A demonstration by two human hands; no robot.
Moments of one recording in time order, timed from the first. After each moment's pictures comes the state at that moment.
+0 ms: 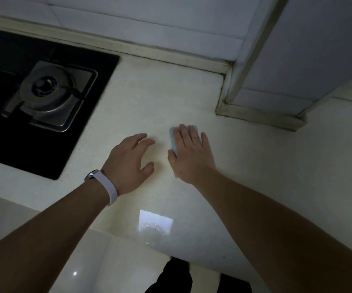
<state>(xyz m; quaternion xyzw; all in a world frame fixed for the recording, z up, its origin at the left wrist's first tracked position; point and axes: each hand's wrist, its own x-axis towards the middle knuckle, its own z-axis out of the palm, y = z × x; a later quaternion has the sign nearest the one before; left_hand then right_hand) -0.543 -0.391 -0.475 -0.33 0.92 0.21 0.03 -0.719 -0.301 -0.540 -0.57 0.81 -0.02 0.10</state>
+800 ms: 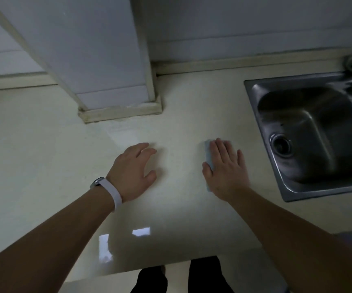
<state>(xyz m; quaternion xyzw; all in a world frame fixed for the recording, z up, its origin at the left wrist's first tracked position) -0.773 -0.198 -0.486 -0.15 0.96 0.23 0.11 -0.913 0.039 -0.540 -0.31 0.94 -0.04 0.11</state>
